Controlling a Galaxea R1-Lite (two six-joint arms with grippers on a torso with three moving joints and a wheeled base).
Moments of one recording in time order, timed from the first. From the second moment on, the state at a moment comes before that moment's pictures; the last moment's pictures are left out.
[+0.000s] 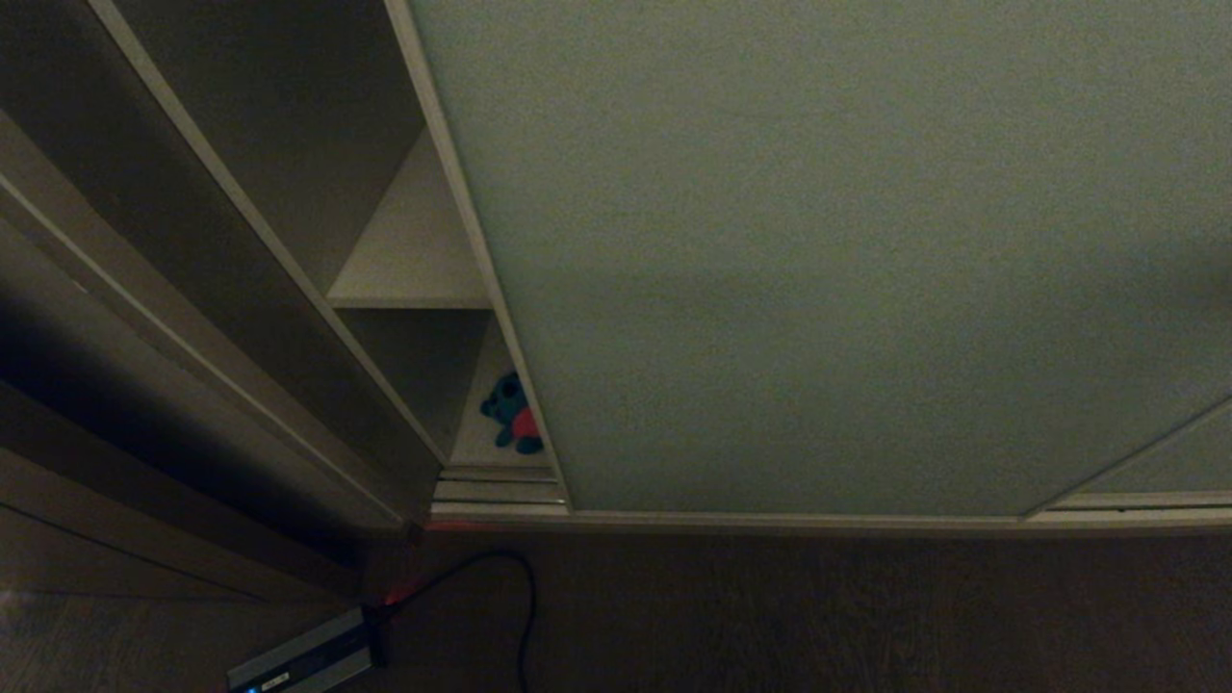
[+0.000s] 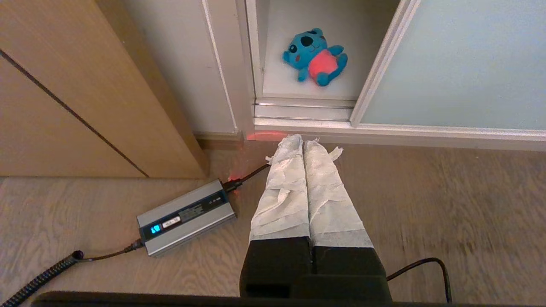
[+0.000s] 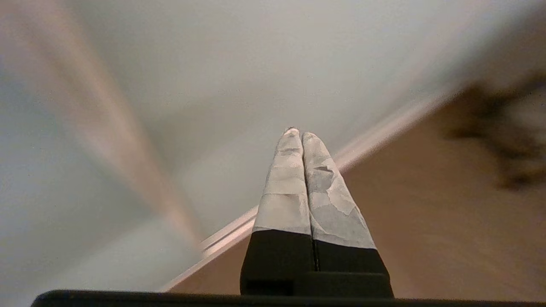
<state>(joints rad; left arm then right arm) -0.03 0.00 0.00 0.00 0.00 -0.01 -1.07 1.71 -1.77 0.10 0.37 0.08</state>
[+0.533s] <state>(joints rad) -0.03 0.00 0.00 0.00 0.00 -0.01 -0.99 1.77 -1.77 0.09 0.58 0.08</state>
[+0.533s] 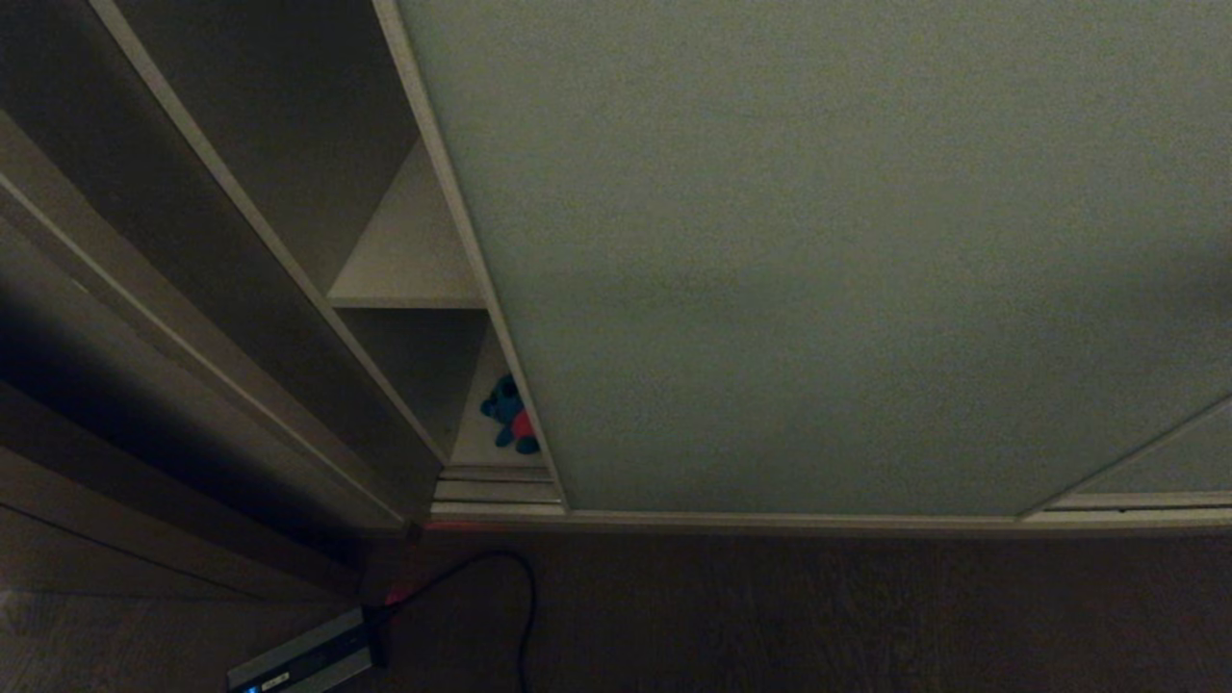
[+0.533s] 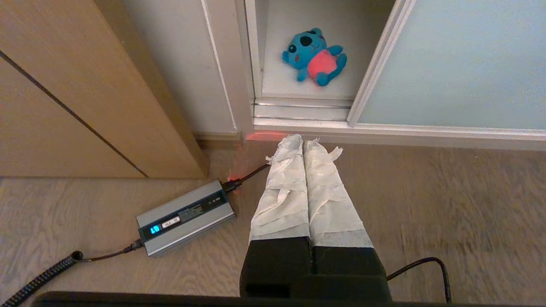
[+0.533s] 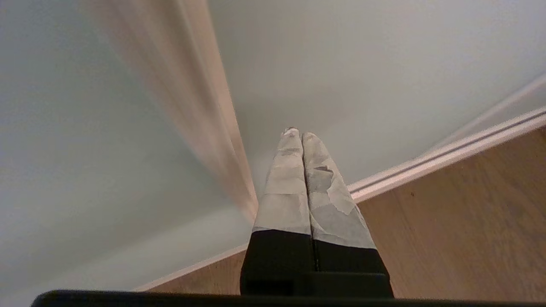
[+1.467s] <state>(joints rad) -0.03 0.00 0.00 0.00 0.00 -0.01 -0.90 1.86 -1.78 -0.06 0.58 0.13</state>
